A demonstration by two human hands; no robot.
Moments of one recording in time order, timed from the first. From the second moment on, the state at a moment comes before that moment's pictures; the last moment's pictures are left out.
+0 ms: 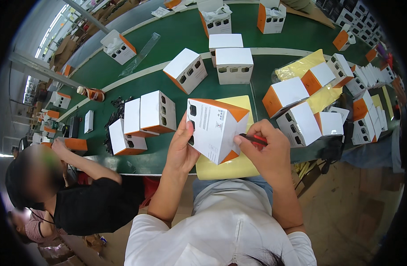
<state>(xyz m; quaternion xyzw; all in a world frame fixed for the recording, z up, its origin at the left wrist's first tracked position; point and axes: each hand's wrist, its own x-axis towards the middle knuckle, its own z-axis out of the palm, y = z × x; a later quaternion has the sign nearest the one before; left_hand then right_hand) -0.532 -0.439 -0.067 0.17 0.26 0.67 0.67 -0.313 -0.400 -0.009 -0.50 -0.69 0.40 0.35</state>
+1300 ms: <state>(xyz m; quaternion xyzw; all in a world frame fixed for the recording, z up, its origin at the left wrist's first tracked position) -0.467 -0.449 0.002 0.68 0.31 0.53 0.40 -0.134 -0.491 -0.052 -0.34 -0.40 0.43 0.73</state>
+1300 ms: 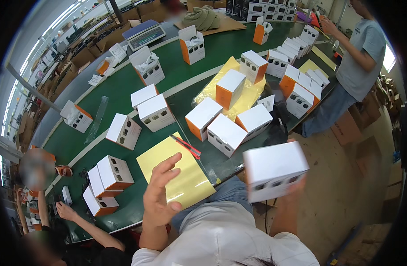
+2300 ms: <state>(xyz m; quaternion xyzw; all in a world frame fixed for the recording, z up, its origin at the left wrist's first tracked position) -0.545 -0.403 -0.019 0.52 0.55 0.61 0.23 -0.035 -0.191 -0.061 -0.63 -0.67 0.21 0.34</state>
